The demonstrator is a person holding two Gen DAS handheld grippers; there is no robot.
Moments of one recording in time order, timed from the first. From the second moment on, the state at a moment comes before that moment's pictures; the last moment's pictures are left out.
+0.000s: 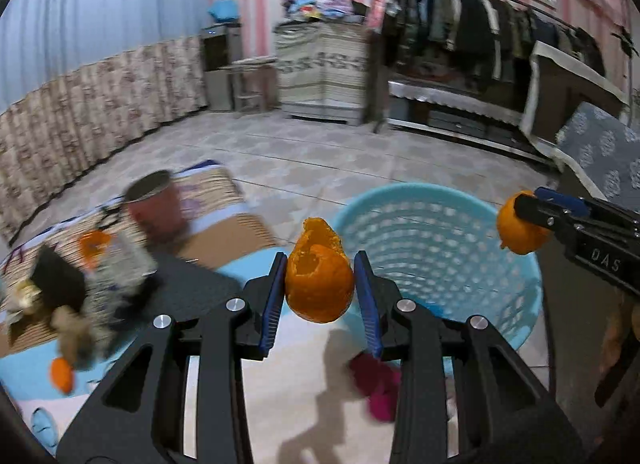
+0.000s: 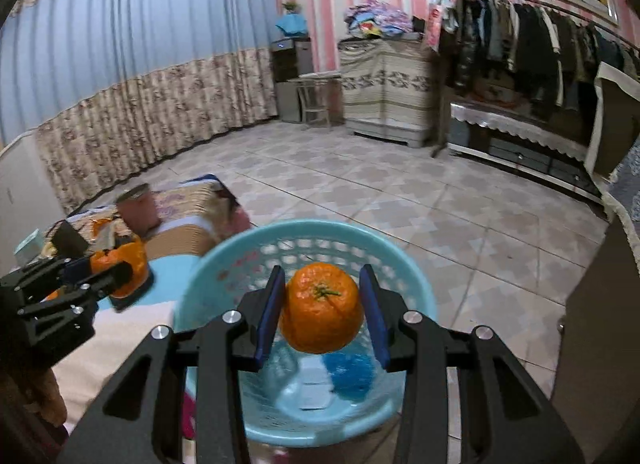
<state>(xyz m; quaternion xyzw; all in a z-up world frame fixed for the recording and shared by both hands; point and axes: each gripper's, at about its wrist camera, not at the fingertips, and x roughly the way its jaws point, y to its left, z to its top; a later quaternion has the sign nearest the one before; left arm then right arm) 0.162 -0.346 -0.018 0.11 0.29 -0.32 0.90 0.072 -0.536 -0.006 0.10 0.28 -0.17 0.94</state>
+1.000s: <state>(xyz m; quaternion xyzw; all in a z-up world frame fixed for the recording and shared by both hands) 0.171 -0.330 0.013 0.12 0.23 -0.25 0.93 0.091 -0.549 -0.035 0.14 0.29 -0.18 0.93</state>
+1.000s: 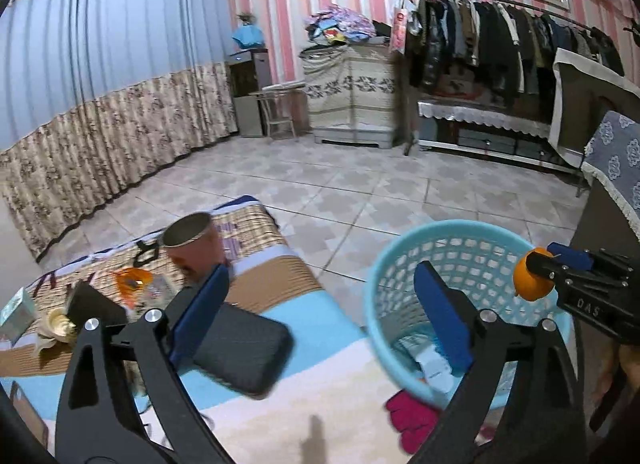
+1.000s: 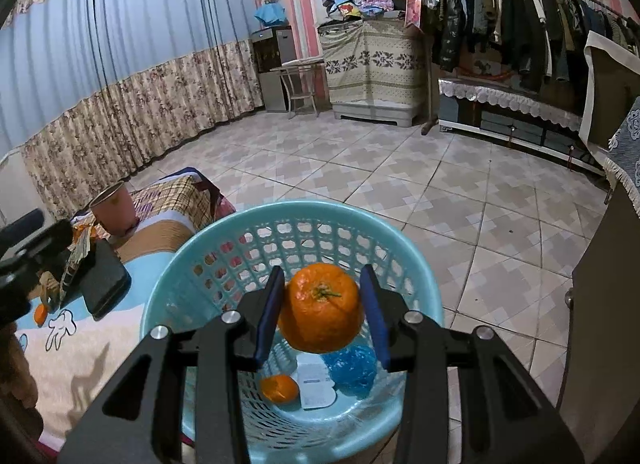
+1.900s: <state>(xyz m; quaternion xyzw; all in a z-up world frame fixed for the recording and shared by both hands) 0.177 -0.147 0.029 0.09 0.22 -0.14 0.96 0.117 -0.457 -0.004 0.13 0.24 -0.19 0.94</state>
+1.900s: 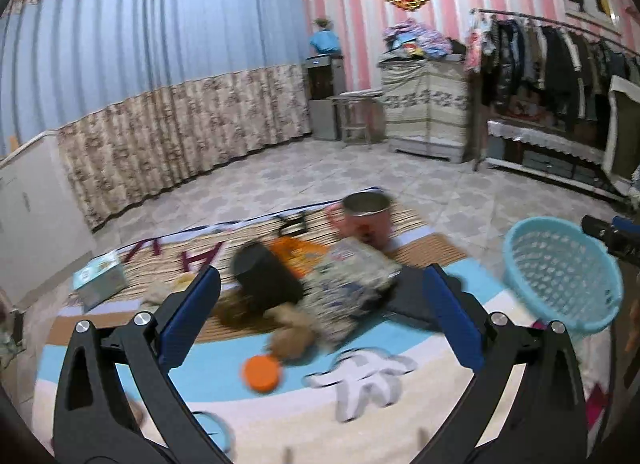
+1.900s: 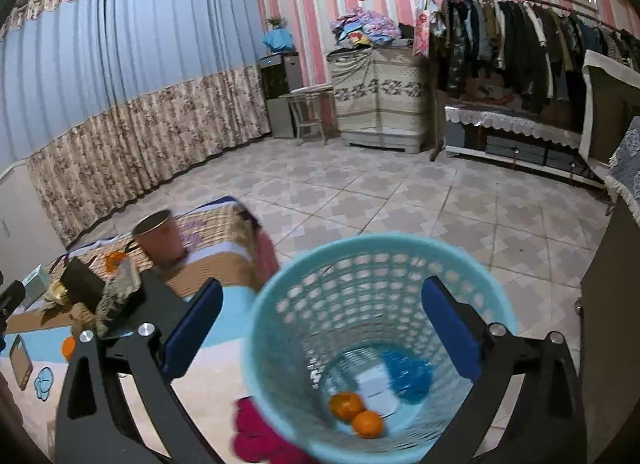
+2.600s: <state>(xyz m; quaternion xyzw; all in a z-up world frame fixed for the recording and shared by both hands) 0.221 -0.040 -0.051 0.07 0.33 -0.08 0.94 0.190 -0.313 -0.018 0.05 0.31 -0.13 0.94</state>
